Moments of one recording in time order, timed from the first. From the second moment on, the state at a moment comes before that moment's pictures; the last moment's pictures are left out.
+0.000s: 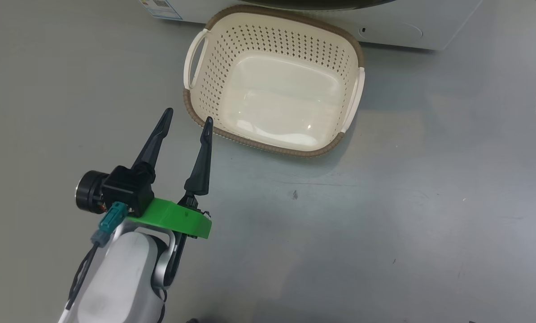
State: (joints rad) left arm -0.38 0.03 -0.36 0.19 -0.35 0.00 -0.25; right arm -1.19 -0.16 -0.04 0.59 1.50 0.01 0.44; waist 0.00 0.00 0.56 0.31
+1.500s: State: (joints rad) left arm -0.39 0.03 -0.34 0.22 -0.36 0.01 -0.25; right arm -1.19 -0.19 0.06 0.74 1.58 0.04 0.83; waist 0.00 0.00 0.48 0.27
